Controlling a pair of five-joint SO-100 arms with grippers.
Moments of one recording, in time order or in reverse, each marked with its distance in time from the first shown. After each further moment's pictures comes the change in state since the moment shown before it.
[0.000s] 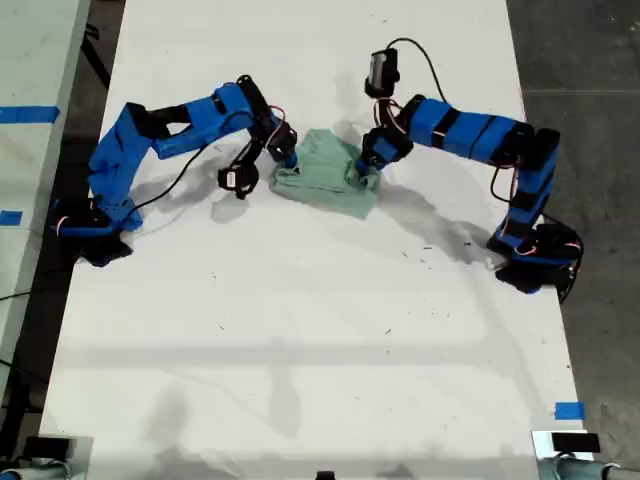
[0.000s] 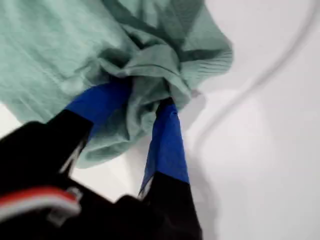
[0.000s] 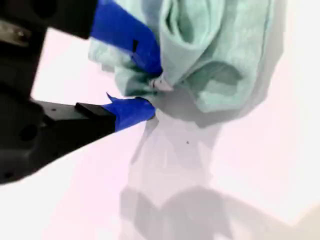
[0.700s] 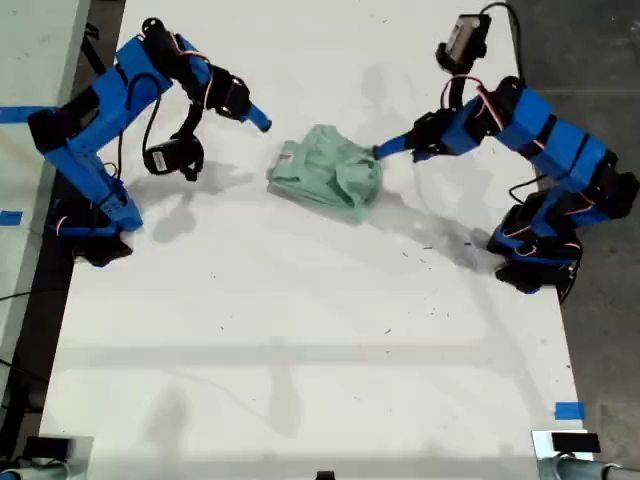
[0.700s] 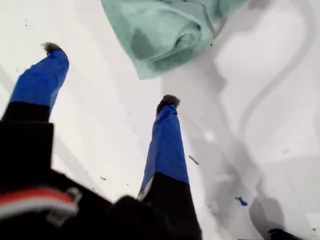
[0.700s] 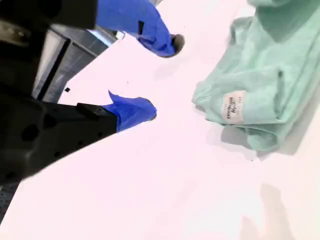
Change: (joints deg) arm 0 6.1 55.2 28.0 9.7 -6.6; arm 1 -6.9 54.3 19.1 21.3 11.1
